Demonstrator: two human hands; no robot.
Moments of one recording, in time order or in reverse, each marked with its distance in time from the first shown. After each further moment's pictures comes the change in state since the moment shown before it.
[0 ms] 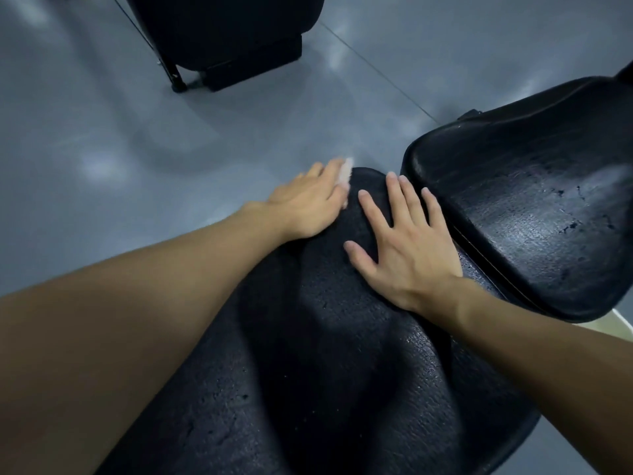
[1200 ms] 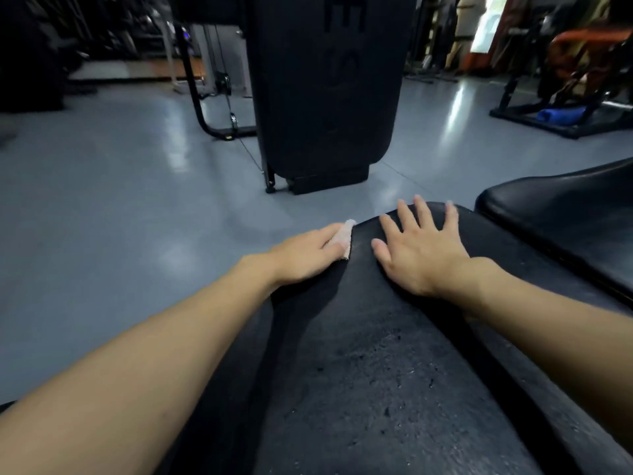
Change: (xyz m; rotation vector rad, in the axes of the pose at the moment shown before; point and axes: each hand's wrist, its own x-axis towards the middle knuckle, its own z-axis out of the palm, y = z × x) left_hand -0.108 -0.104 0.016 -0.049 0.163 0.000; right_hand 0.019 -0.083 0.005 -0.100 -0.023 -0.076
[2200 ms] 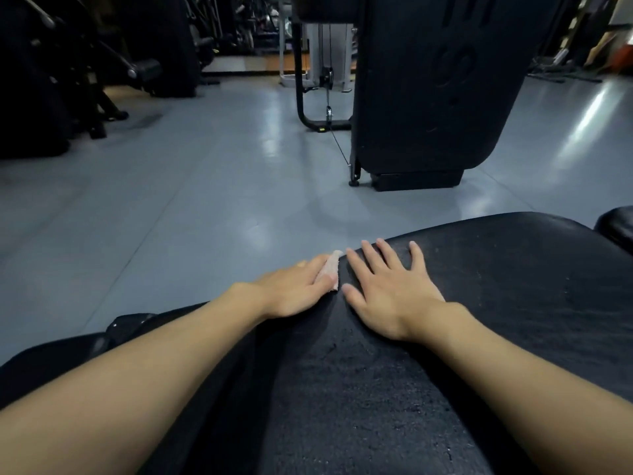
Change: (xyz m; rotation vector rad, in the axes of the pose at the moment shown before) left_hand -0.130 -0.084 0.015 0.037 0.087 -0.295; right_hand -0.037 -0.122 0.010 0.126 -0.043 -0.475
